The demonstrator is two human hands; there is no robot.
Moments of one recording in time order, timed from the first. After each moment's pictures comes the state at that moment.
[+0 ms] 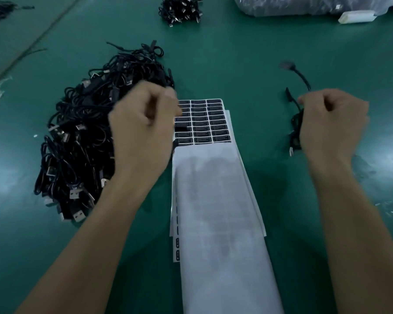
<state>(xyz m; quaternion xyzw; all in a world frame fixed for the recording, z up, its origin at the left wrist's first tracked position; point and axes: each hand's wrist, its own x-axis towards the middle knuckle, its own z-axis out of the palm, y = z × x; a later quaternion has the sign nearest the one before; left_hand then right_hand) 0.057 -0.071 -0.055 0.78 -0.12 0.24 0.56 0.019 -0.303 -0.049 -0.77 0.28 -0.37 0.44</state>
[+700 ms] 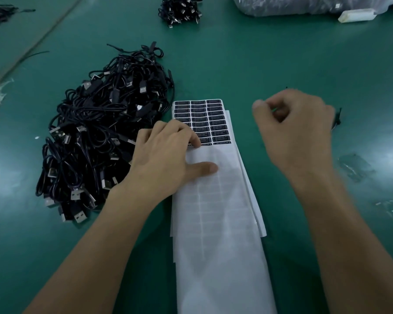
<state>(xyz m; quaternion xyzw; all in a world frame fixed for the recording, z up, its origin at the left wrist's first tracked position) 0.053 -0.074 -0.075 0.96 -0.22 0.02 0.15 0.008 -0.267 -0.043 -0.89 0.16 -0.28 0.32</state>
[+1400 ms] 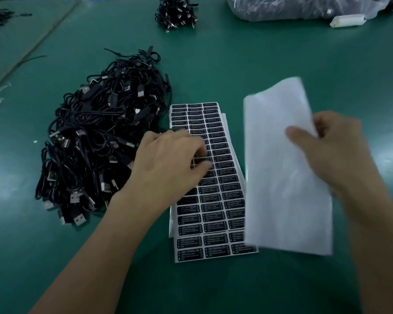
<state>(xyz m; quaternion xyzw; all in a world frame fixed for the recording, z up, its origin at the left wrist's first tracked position) 0.036 -0.081 -0.062 0.95 -0.26 0.06 0.14 -0.020 -0.321 -0.047 -0.87 0.25 -0.17 0.39</state>
